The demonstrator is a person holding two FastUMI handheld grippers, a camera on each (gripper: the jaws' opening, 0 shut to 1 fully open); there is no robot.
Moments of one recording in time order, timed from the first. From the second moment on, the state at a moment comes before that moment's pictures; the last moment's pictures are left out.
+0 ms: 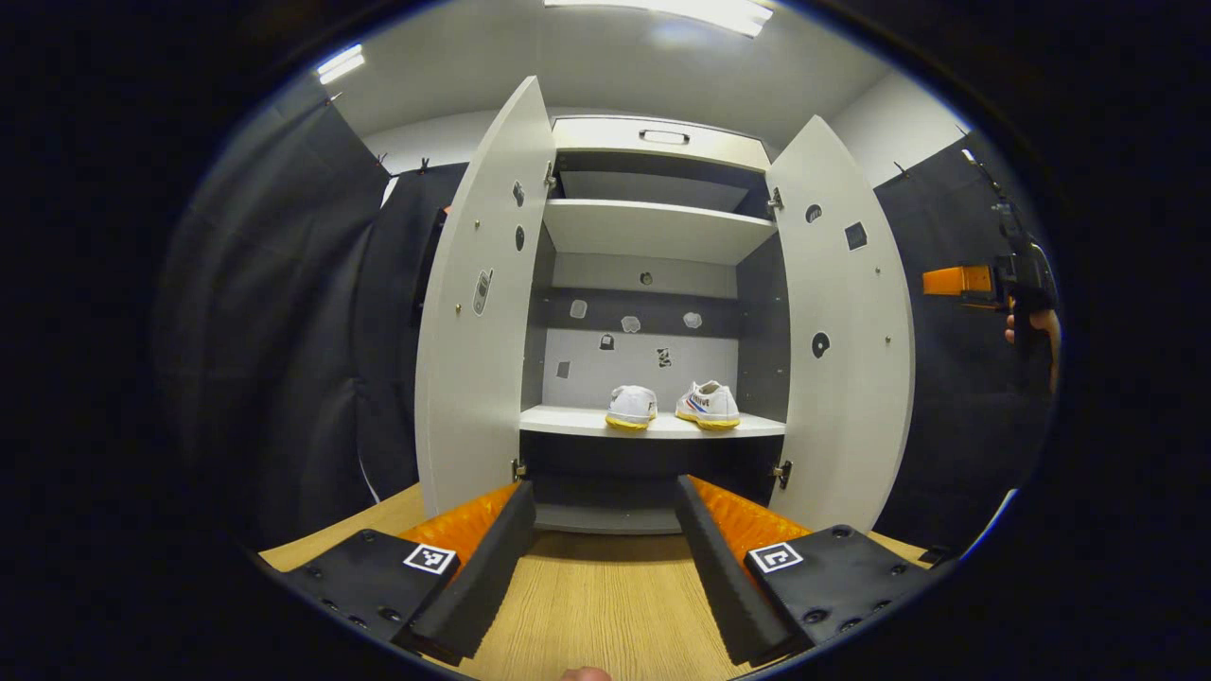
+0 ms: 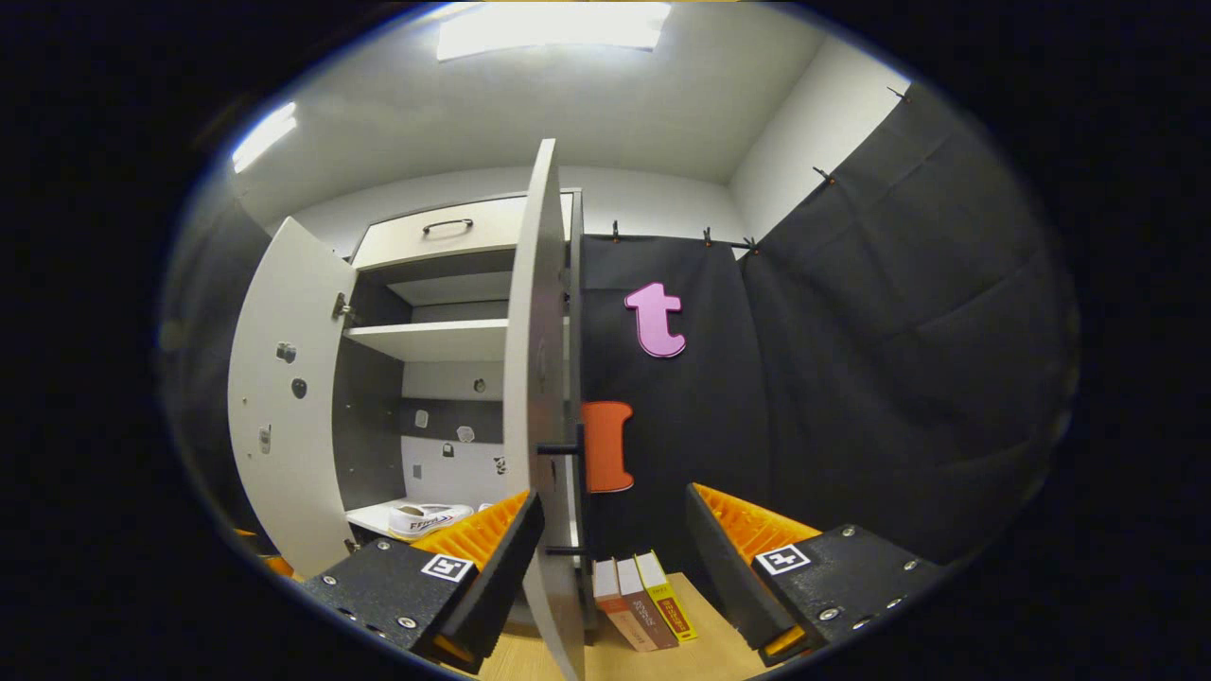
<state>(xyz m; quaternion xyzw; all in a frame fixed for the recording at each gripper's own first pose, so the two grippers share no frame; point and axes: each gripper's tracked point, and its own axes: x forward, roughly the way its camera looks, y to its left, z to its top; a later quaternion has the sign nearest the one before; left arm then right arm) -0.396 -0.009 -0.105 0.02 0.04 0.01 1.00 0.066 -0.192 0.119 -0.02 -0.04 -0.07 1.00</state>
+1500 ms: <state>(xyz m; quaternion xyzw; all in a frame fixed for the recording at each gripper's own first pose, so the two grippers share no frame) -0.388 0.021 -0.120 0.00 0.06 0.01 1.00 0.150 -0.138 0.089 -0.03 0.00 -0.03 1.00</state>
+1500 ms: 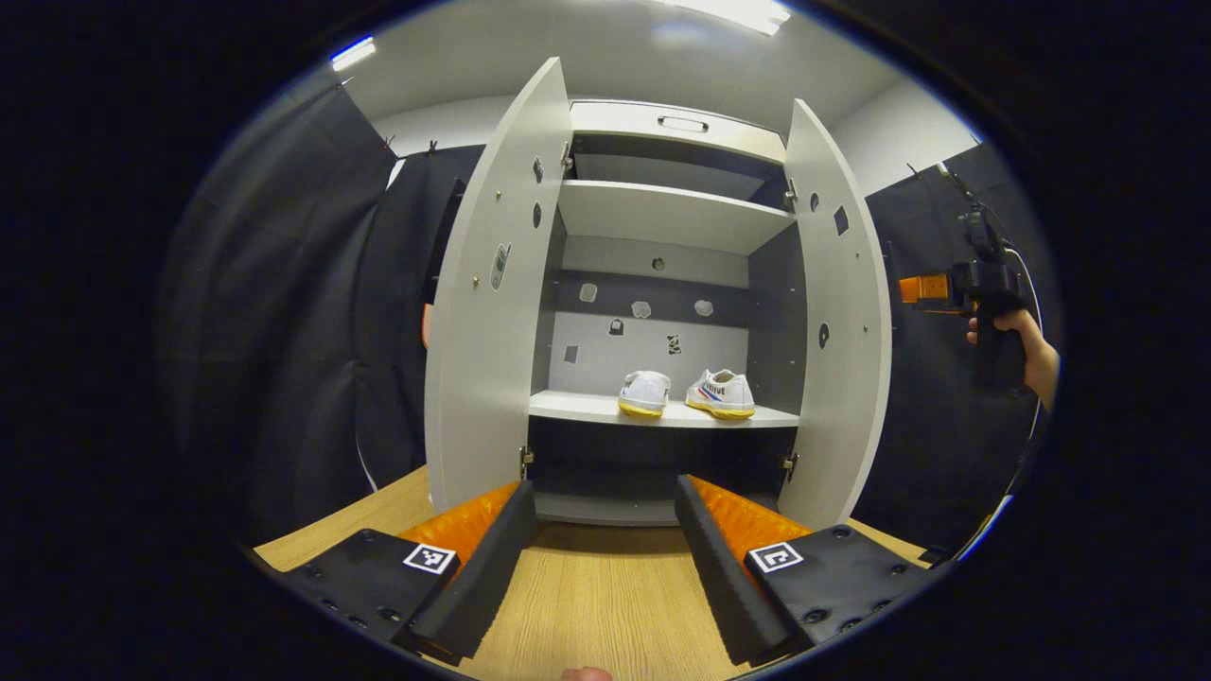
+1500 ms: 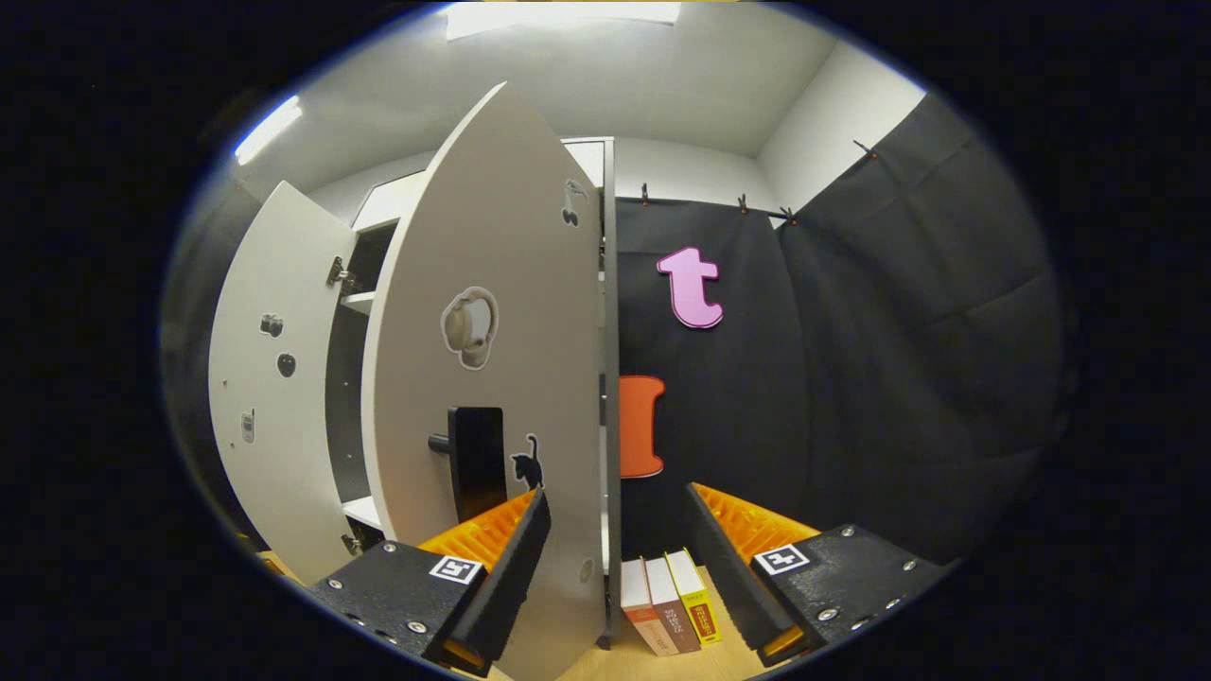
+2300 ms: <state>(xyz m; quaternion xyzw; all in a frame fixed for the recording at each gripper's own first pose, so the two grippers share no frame) -0.412 0.078 -0.114 0.00 0.05 0.07 1.00 0.195 -0.047 0.083 -0.03 -0.01 0.03 1.00</state>
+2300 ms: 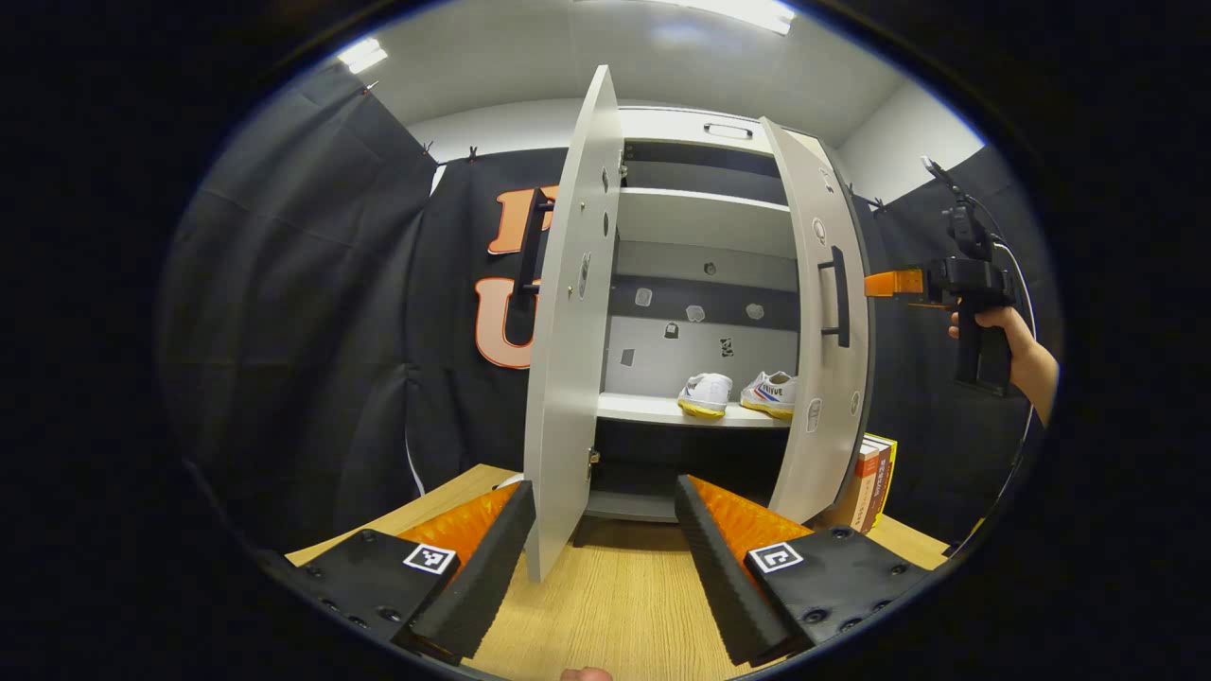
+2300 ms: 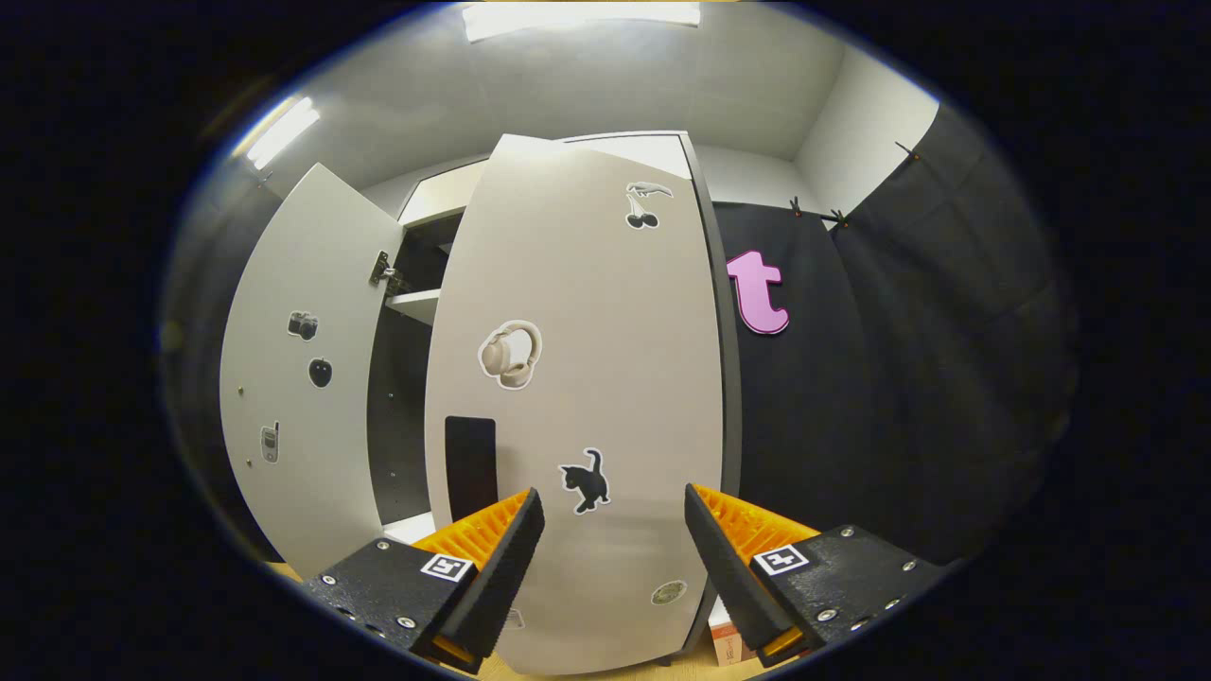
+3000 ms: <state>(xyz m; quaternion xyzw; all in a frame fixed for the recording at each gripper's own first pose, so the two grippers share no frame) -0.395 0.037 -0.110 0.01 0.05 0.02 1.00 0.077 -0.049 0.067 -0.02 -0.02 0.01 1.00</state>
